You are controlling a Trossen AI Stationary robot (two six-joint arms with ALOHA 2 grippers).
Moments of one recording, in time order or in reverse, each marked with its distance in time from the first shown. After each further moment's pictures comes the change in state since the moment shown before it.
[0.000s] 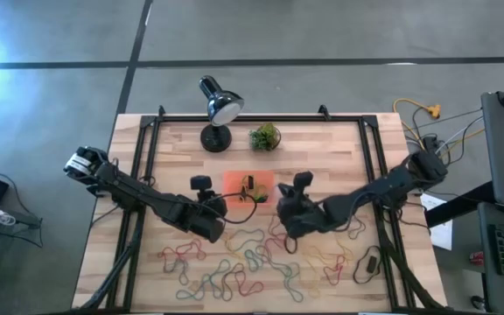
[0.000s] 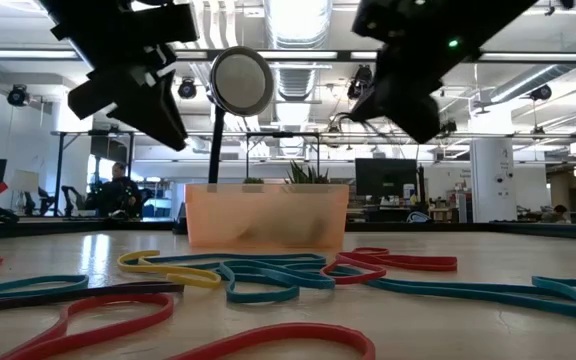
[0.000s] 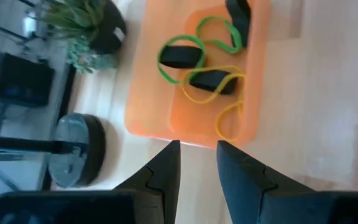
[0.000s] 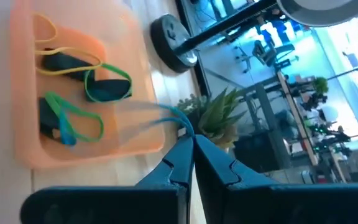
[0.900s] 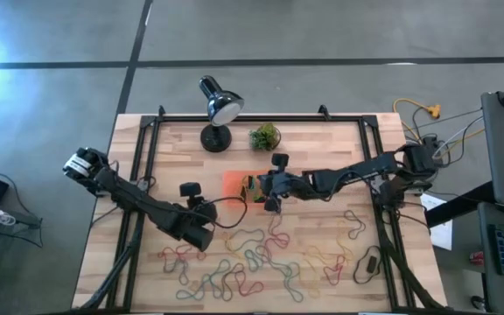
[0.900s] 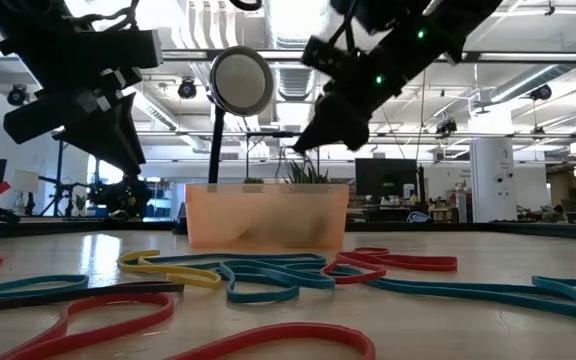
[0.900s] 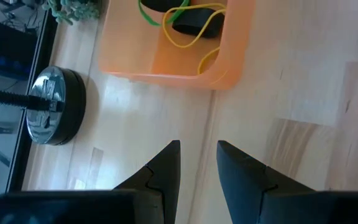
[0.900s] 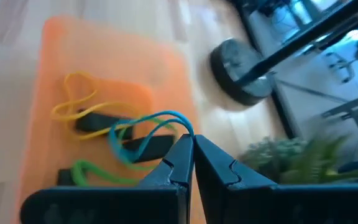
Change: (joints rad) left arm -0.088 0.000 -0.082 -0.093 0.026 -0.224; right arm -0.289 0.065 -0.012 0.361 -0.560 -0.160
